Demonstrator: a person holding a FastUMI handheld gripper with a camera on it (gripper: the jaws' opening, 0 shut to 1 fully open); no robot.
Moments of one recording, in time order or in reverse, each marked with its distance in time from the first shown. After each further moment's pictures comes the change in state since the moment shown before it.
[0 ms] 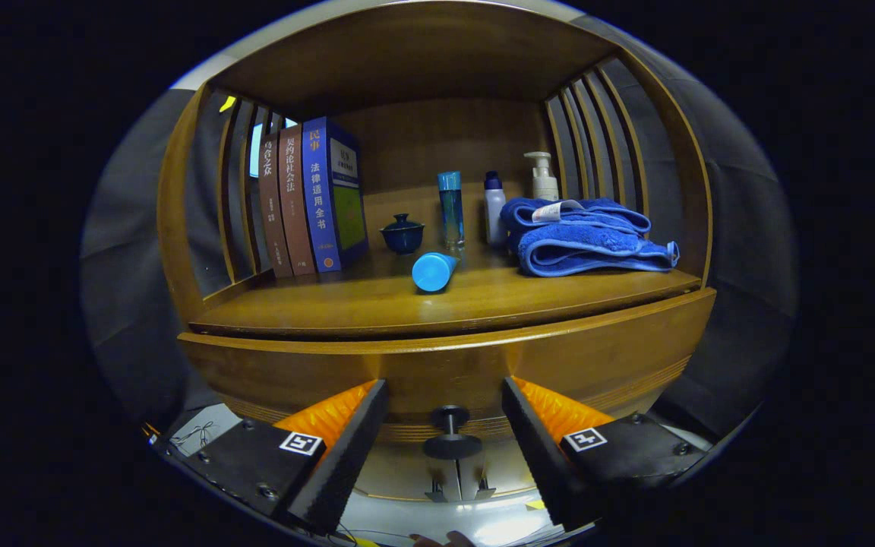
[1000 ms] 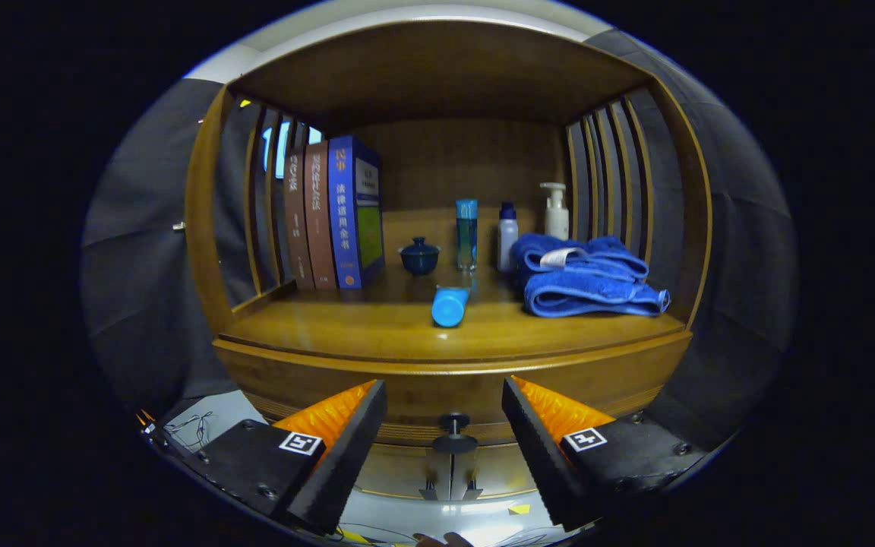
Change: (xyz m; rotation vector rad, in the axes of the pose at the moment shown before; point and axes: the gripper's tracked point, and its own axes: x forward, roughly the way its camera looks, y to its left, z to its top) arm -0.052 0.012 0.056 -0.062 -0.037 0.038
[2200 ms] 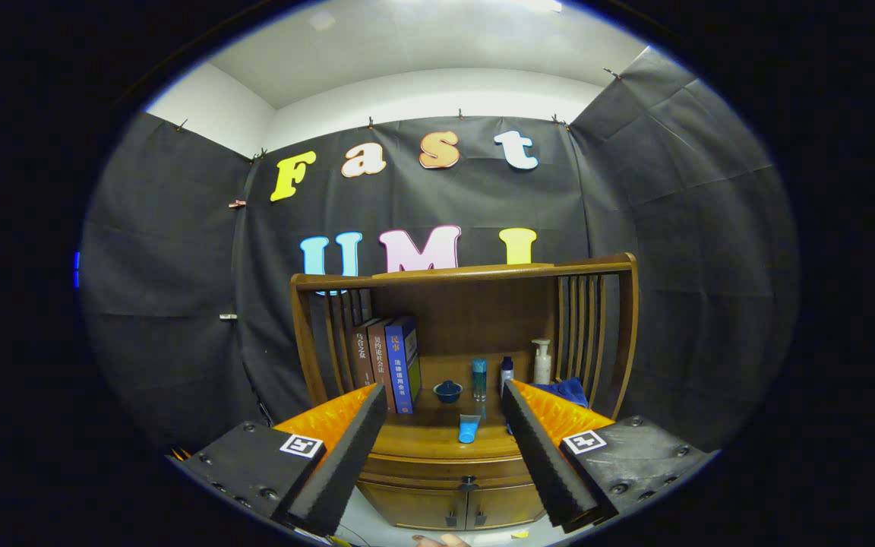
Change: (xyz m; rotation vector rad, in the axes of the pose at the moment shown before) arm -0.200 0.022 0.232 0.025 -0.286 0.075
